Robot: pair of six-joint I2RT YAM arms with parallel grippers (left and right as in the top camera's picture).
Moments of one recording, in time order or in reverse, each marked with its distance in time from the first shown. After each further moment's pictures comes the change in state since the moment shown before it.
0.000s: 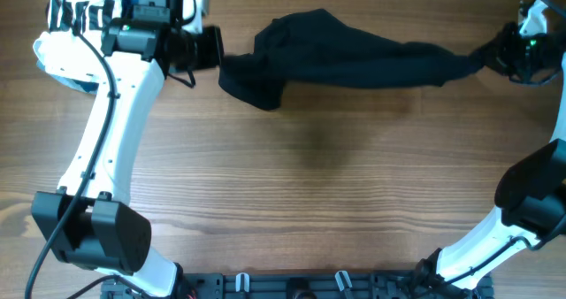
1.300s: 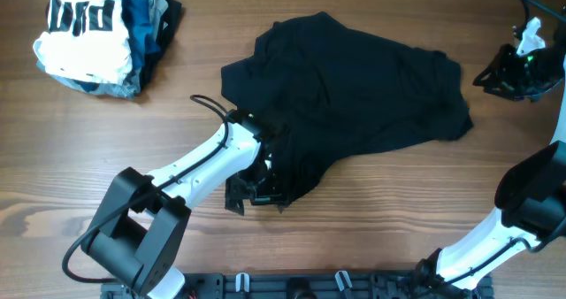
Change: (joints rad) left arm -0.475 -0.007 -0.600 -0.156 0.052 -0.358; right arm -0.002 -0.008 0.000 -0.196 0.211 -0.078
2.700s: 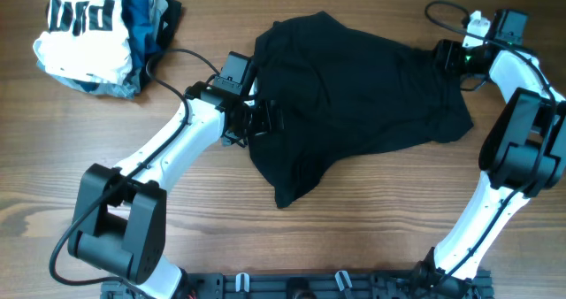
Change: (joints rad) left arm 0.231 0.000 0.079 0.486 -0.073 0.028; right arm 0.121 0.290 -0.258 0.974 0.047 -0.066
